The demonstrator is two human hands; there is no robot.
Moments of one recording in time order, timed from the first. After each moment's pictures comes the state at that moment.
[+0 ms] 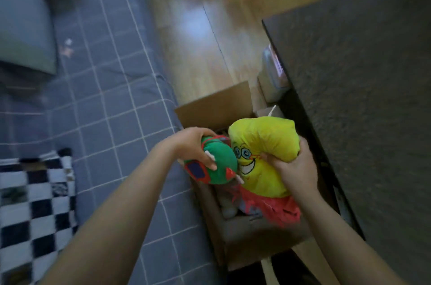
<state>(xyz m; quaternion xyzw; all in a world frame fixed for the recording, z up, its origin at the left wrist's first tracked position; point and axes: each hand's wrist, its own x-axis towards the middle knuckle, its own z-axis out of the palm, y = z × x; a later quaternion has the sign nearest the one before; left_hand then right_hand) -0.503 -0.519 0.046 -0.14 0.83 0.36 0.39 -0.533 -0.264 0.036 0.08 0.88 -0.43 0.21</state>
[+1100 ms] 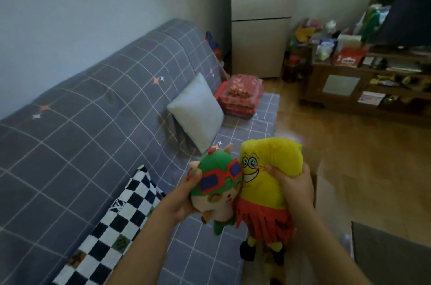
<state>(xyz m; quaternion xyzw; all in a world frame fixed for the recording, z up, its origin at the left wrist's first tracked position) -0.361 -0.653 0.349 -0.38 0.38 0.82 -0.18 -0.591 -0.544 0.362 -0.14 0.76 -0.56 0.31</state>
